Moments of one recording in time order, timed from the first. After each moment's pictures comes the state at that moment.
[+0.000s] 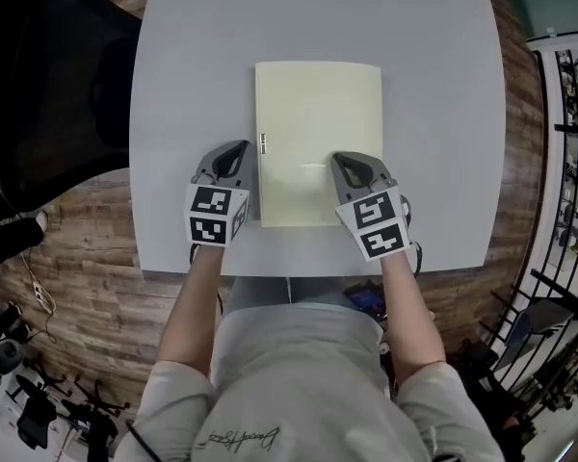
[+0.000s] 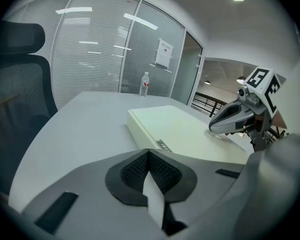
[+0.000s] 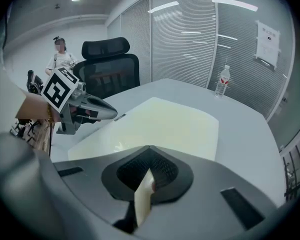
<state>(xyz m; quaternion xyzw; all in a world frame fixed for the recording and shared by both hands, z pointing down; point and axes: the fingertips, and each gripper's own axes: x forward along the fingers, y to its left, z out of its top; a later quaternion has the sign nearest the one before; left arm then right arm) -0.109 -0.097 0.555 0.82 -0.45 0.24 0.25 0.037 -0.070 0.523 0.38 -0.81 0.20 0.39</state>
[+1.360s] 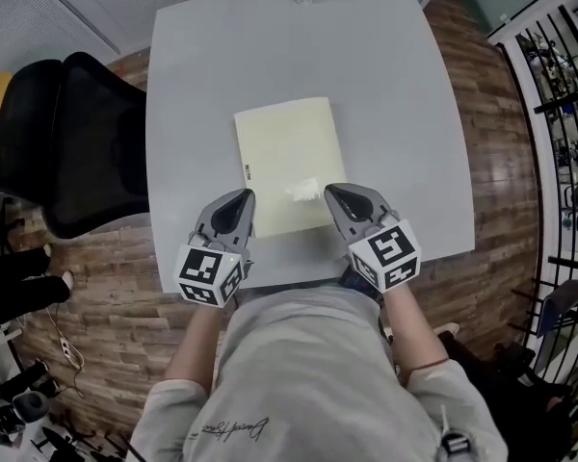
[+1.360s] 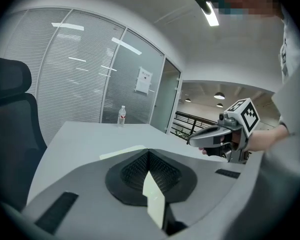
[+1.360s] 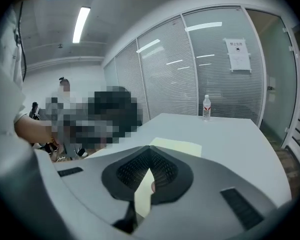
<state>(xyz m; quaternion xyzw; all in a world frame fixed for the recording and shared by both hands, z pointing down) -0.060 -0.043 0.392 0.89 -0.39 0.13 0.18 0.068 -0.024 0.395 0.44 -0.86 0.19 0.20</state>
